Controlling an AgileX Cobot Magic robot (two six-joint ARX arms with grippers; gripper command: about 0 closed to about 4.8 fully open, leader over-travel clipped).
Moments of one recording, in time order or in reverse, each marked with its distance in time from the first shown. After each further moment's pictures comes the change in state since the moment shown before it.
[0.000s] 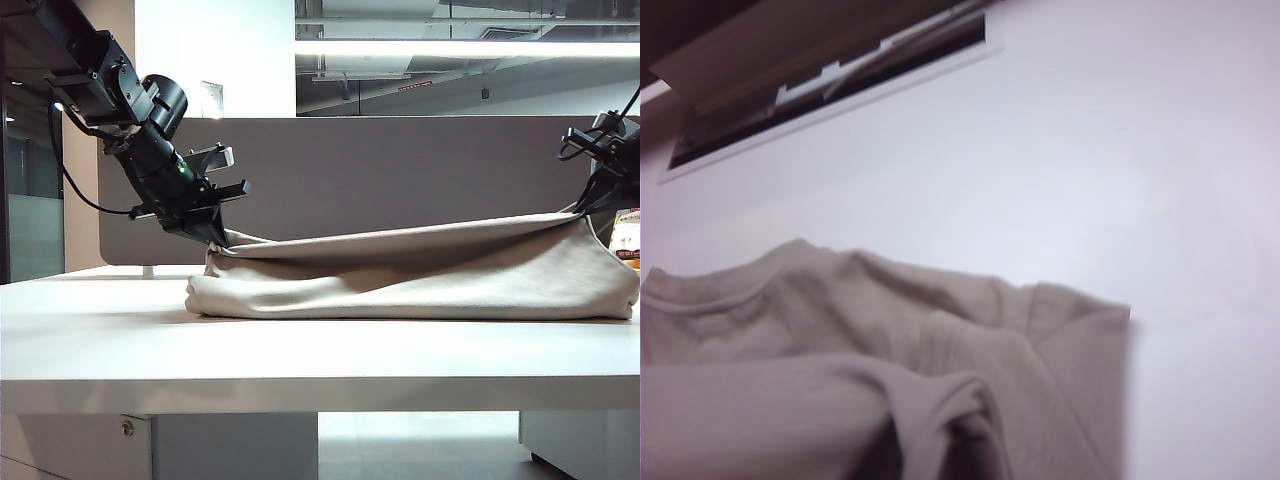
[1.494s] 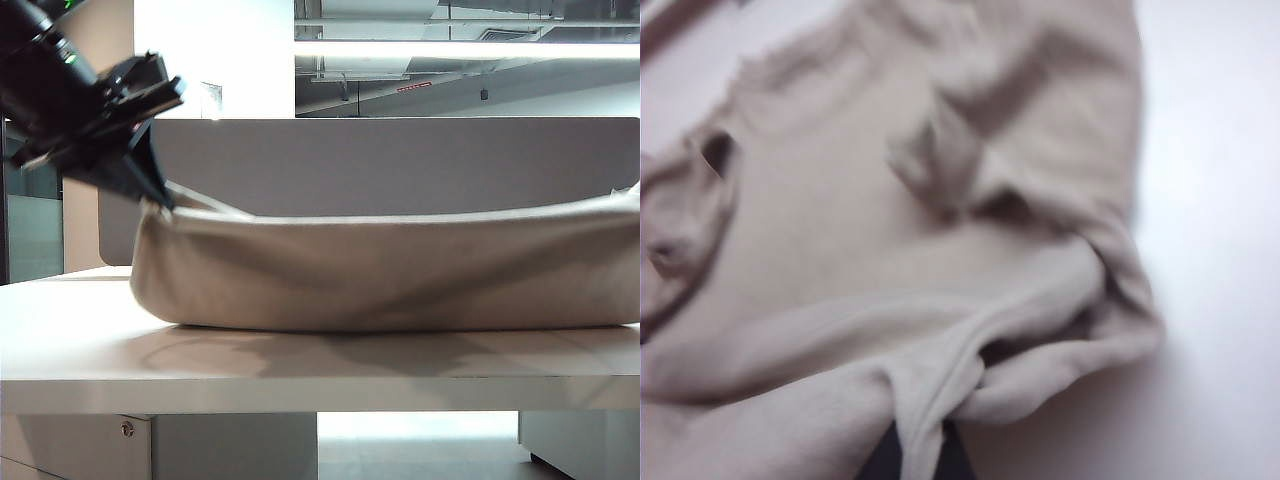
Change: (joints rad) left arm -0.137 -0.804 -0.808 -0.033 -0.039 -0.129; right arm -0.047 -0.753 -0.737 -0.102 -0.077 0.003
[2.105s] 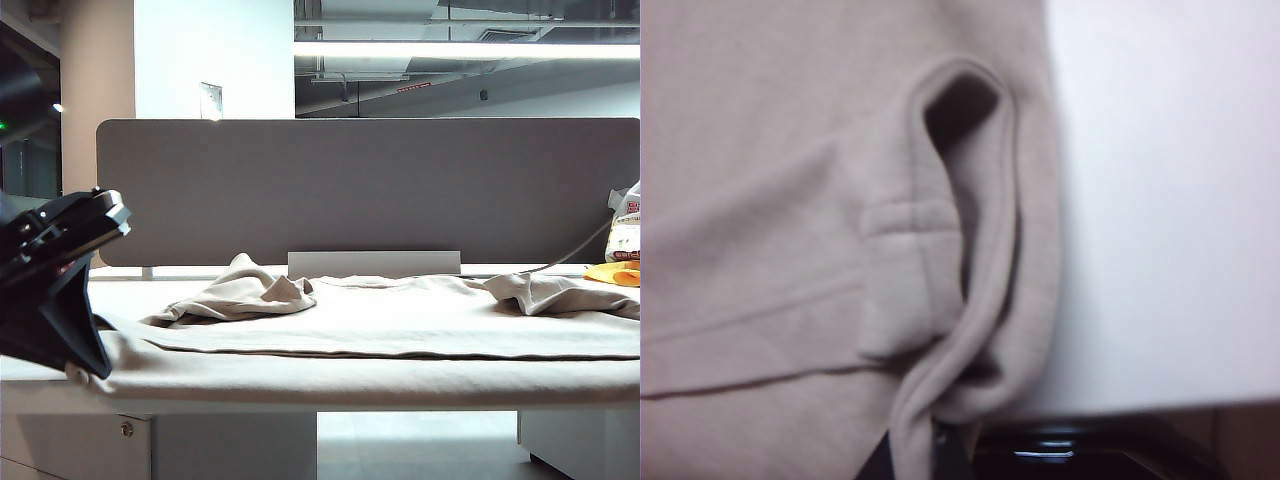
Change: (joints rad) left arm 0.000 -0.019 -0.401 0.118 0.114 -0.169; right arm -0.001 -0.001 -0.332 0.040 0.053 -0.013
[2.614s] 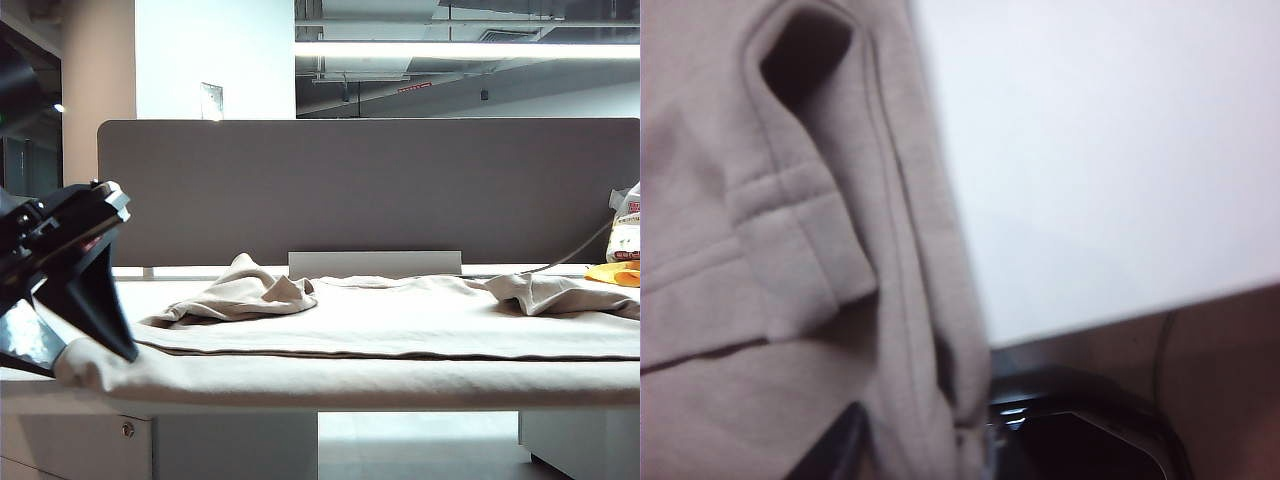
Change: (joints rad) left arm -0.002 -0.018 -0.027 0.031 0.031 -0.021; right arm 0.000 0.000 -0.016 -0.061 0.124 -0.008
